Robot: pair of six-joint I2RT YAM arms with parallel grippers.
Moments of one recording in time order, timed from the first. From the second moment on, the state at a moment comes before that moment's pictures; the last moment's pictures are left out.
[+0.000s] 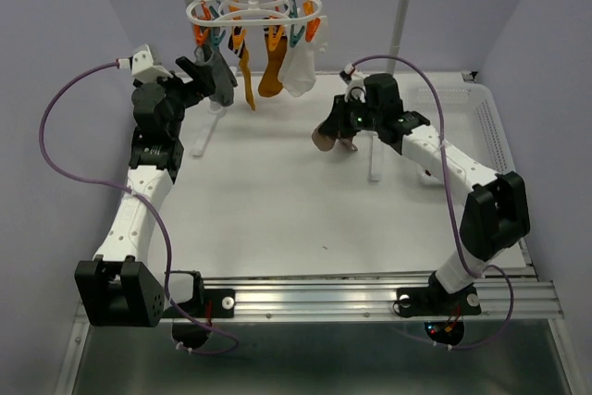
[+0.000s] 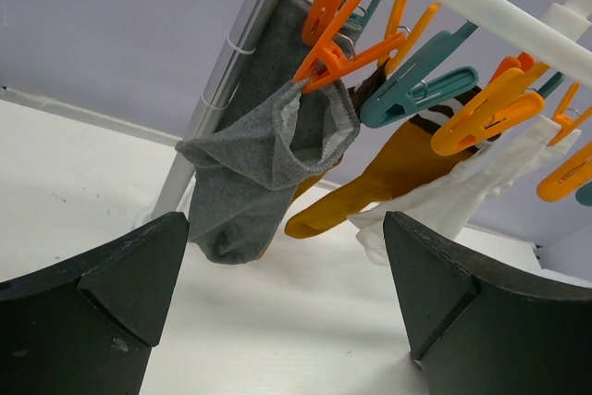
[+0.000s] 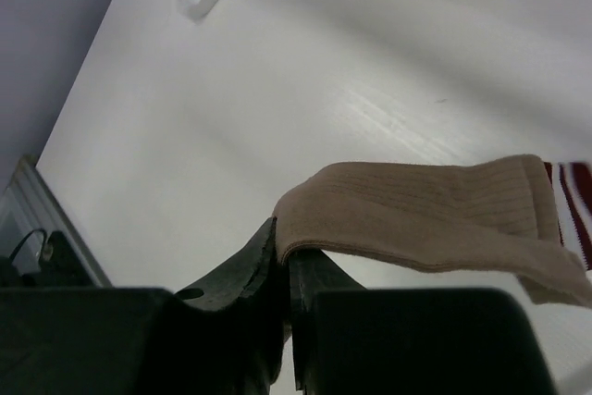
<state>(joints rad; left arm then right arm) -0.04 1.21 1.07 0.18 -0.01 -0.47 0.45 1.65 1.39 -0.23 -0.45 0.32</state>
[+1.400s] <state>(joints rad) -0.04 1.30 1.19 0.20 0.07 -0.47 0.58 1.86 1.45 -0.39 -0.10 0.16</state>
